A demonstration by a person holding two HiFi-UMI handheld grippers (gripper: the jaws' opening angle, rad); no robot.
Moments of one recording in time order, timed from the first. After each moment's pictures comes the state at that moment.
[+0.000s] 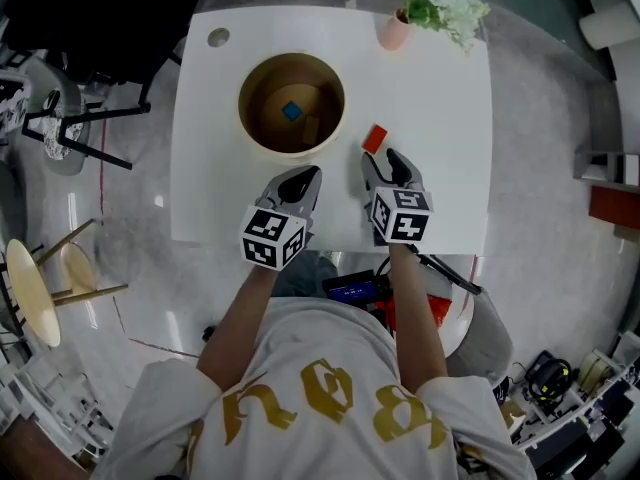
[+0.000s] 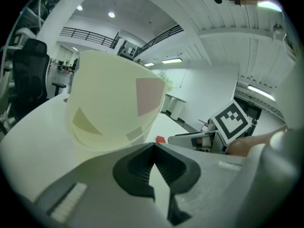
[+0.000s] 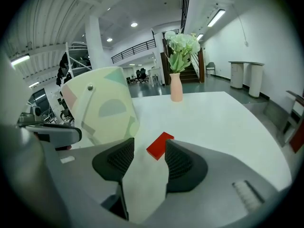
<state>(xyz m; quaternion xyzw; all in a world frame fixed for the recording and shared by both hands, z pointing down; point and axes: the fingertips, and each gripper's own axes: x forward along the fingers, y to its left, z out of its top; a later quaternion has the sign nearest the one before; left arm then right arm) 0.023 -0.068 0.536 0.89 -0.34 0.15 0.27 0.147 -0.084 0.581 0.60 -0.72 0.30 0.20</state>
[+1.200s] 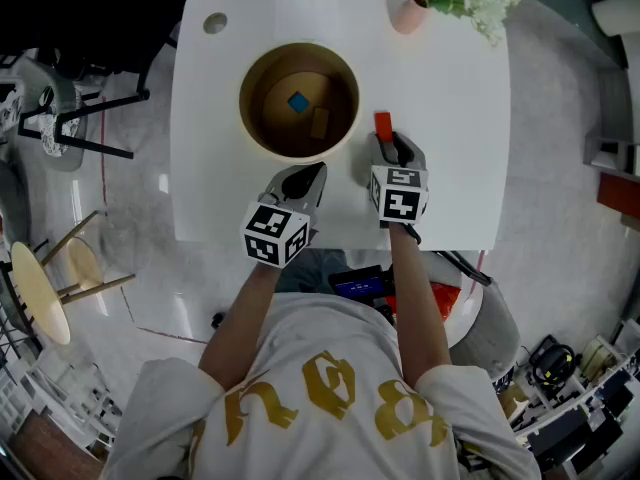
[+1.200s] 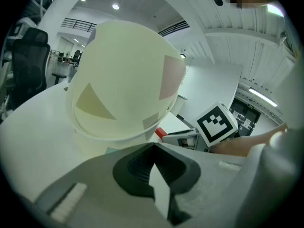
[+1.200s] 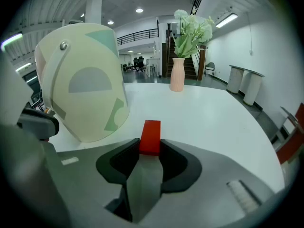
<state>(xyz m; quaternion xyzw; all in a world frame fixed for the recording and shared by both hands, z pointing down) 0.014 -0.075 0.565 0.88 -0.32 0.16 0.30 0.147 -0.109 0.629 0.61 -0.68 0.29 0.29</state>
